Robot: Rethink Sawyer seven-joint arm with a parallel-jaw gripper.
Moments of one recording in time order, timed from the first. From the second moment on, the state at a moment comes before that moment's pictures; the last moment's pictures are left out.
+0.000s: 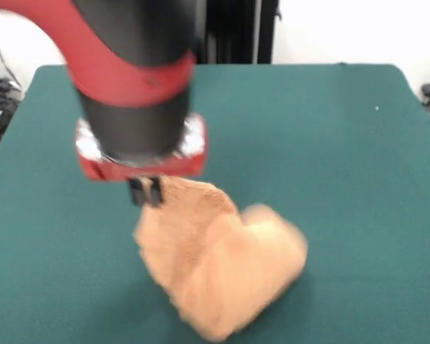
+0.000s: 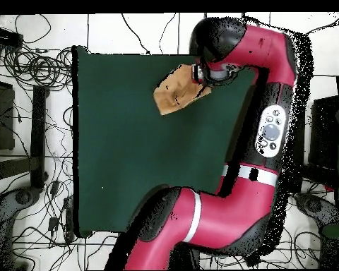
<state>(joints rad) -0.27 -0.03 0.12 0.19 -0.22 1.63 1.42</state>
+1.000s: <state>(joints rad) -0.34 -0.14 0.15 0.04 -0.36 1.79 1.22</state>
